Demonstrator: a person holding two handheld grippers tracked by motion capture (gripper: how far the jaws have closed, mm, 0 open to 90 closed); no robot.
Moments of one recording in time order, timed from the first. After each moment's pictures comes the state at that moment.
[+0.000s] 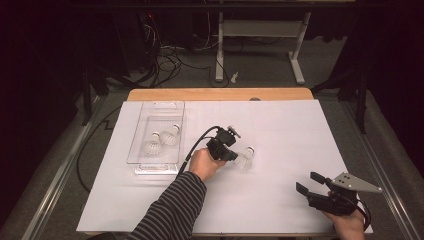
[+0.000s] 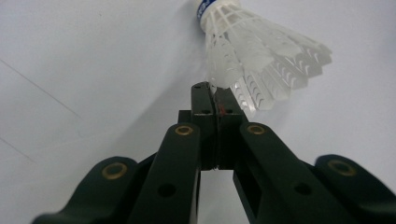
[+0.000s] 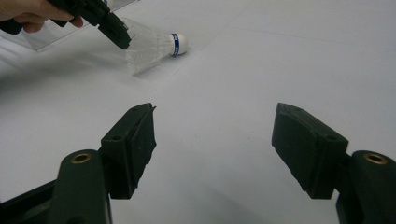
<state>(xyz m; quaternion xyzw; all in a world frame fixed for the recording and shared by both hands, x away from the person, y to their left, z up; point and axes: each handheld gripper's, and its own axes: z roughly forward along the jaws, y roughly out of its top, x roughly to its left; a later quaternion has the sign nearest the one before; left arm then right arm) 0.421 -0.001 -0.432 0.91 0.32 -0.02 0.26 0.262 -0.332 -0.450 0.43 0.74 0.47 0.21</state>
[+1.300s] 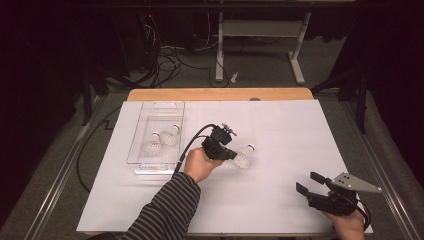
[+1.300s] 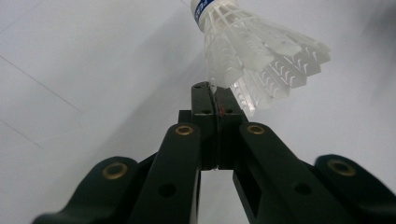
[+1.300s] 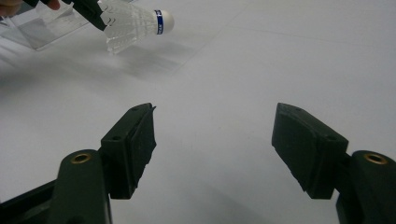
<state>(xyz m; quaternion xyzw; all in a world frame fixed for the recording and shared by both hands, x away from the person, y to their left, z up) 0.408 0.014 -0.410 0.90 0.31 -0.03 0.30 0.262 -0.332 -0.450 0.43 0.74 0.47 0.21</state>
